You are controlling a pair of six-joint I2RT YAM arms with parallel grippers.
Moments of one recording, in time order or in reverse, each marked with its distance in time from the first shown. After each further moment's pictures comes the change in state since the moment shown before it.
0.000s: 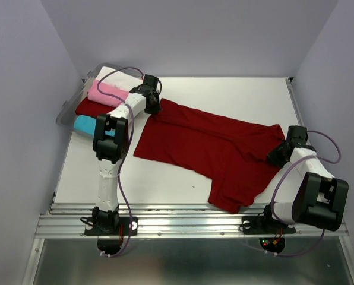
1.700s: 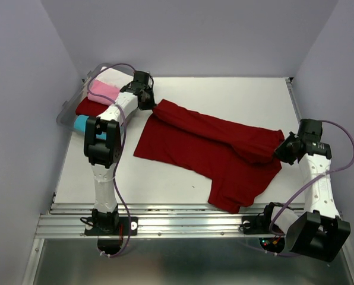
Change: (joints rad) left arm 0.055 -0.130 -0.086 0.042 0.081 -0.006; right arm 0.000 -0.270 0.212 -0.386 -0.035 -0.113
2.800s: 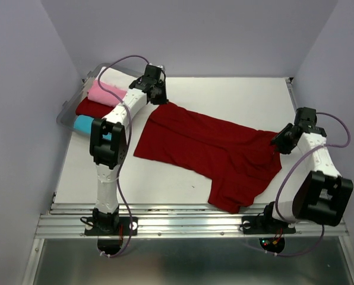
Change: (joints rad) left arm -0.083 0.008 0.132 -0.067 0.040 0.004; right arm -0.001 0.243 0.080 0.095 -0.010 0.050
